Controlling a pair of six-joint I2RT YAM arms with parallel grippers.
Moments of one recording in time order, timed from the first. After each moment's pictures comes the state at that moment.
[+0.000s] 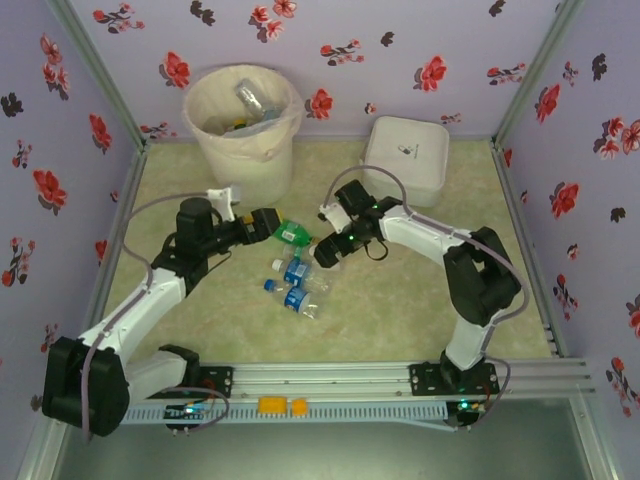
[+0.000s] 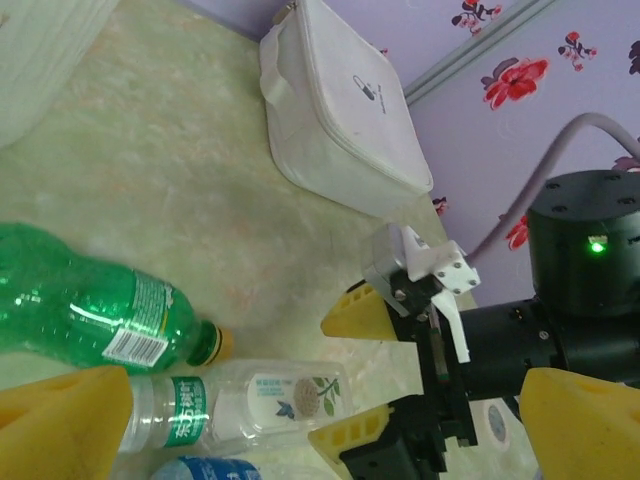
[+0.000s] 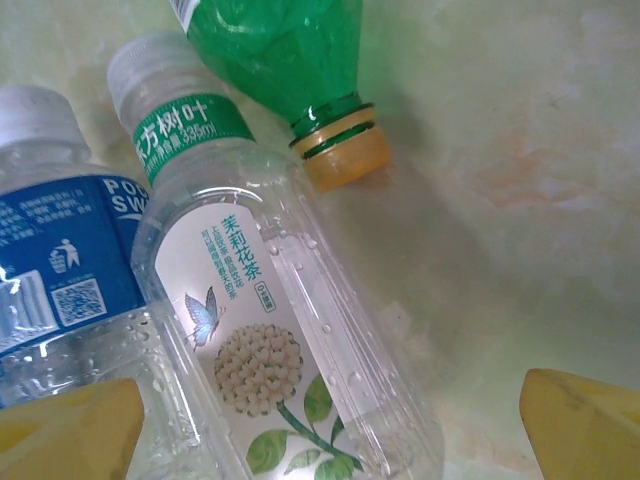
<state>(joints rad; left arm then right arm) -0.36 1.10 0.65 0.08 0.48 -0.67 0.65 1.79 1.26 -0.63 -0.27 -0.07</state>
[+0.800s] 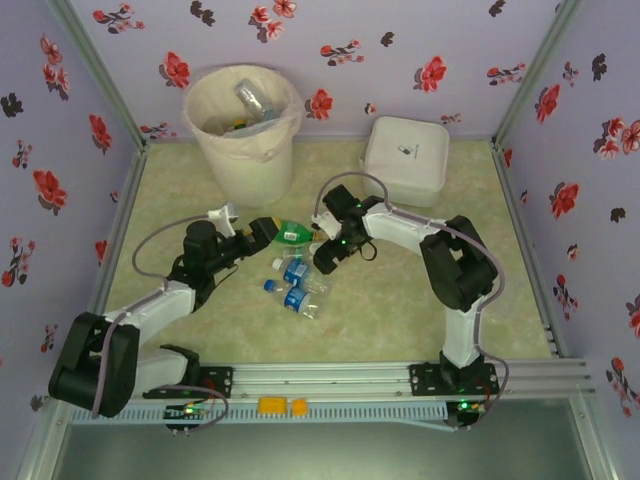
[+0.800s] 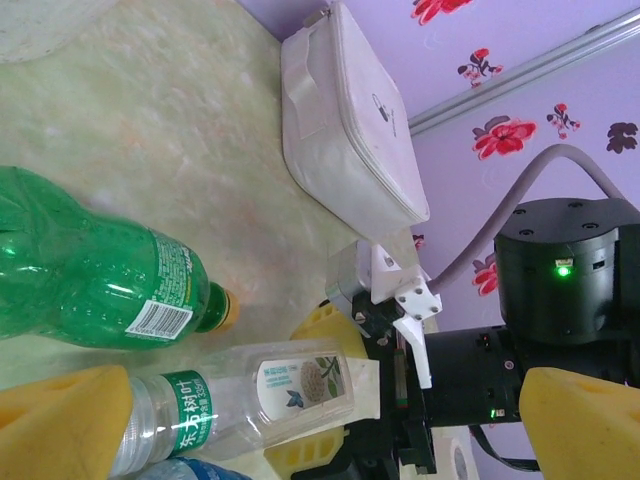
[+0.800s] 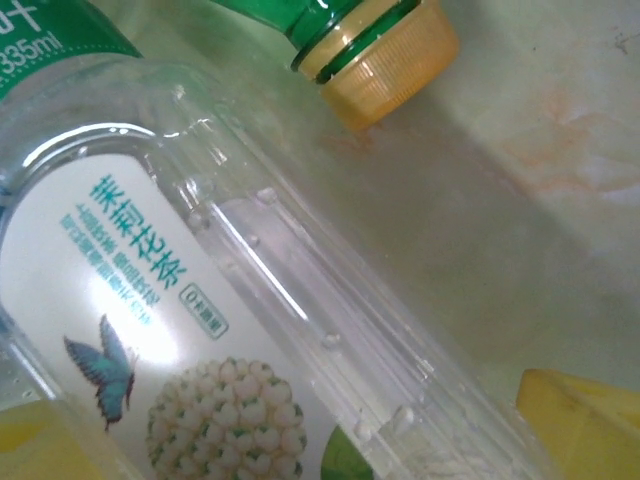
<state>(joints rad) -0.36 1.21 0.43 0.51 0.46 -0.92 0.67 1.94 1.34 -0.70 -0.19 -0.14</state>
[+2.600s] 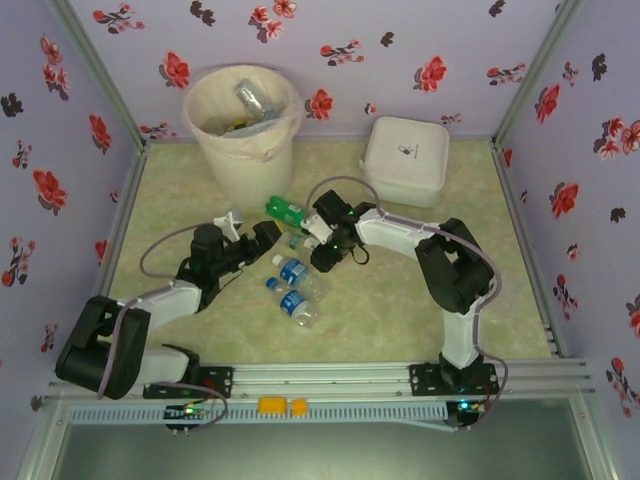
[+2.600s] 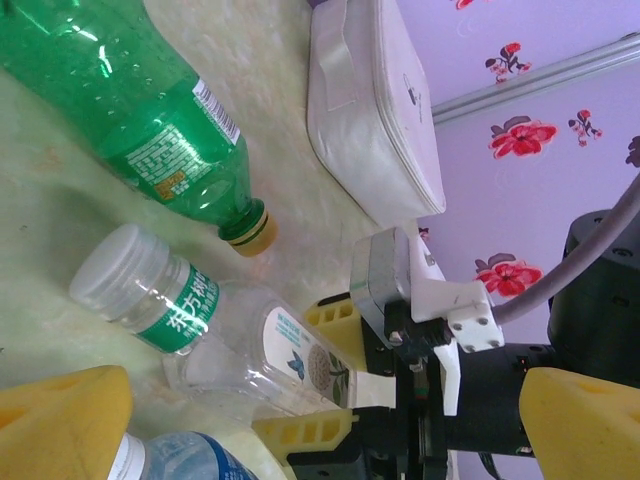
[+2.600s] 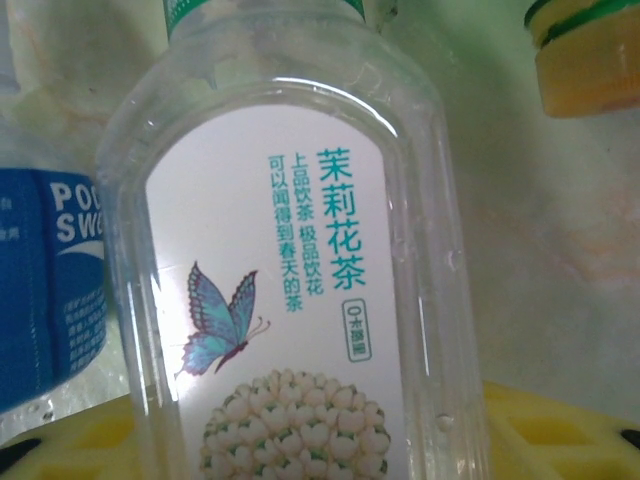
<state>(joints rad) -0.38 1.30 0.40 0.59 0.45 -1.01 0.73 1.92 1.32 -0.63 -0.16 -0.17</state>
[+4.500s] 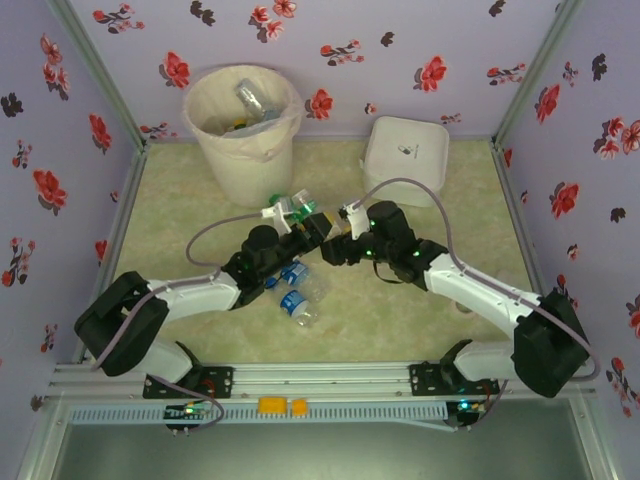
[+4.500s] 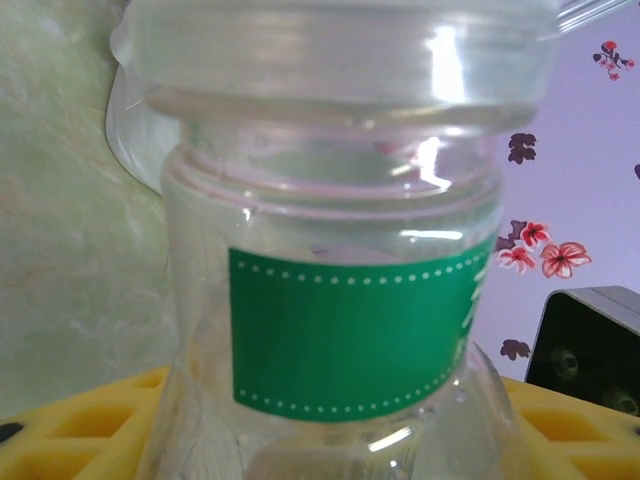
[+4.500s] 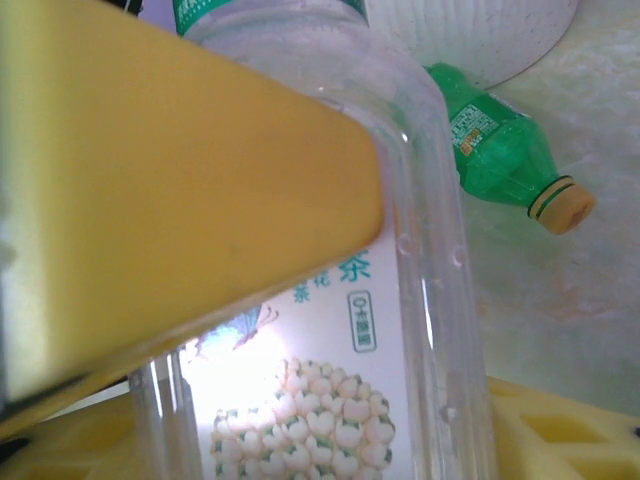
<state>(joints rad) -0.83 1.45 0.62 0.74 0.00 -1.12 0.70 1.27 0.82 -0.10 -0.32 0.25</state>
